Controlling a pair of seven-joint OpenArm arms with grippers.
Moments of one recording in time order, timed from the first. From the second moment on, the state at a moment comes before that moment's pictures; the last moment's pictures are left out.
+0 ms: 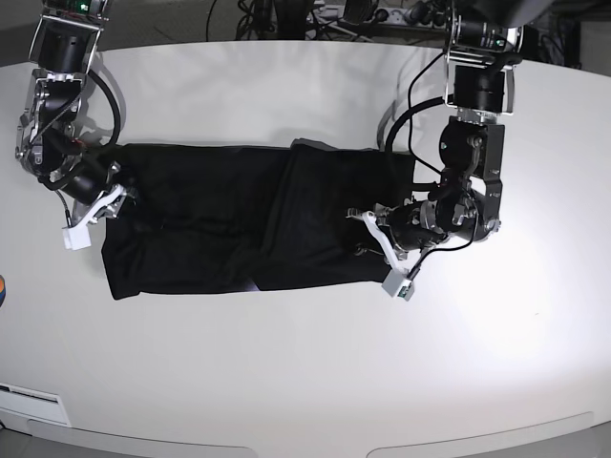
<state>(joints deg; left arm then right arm) -11.5 -10.8 5.4 77.4 -37.5 -23.4 59.9 1.3 19.1 19.5 68.5 58.9 38.0 -58.6</state>
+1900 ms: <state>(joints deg) -11.2 -14.0 -3.1 75.9 -56.5 -33.8 67.4 3.6 8.7 19.2 101.4 54.6 30.1 -71.0</state>
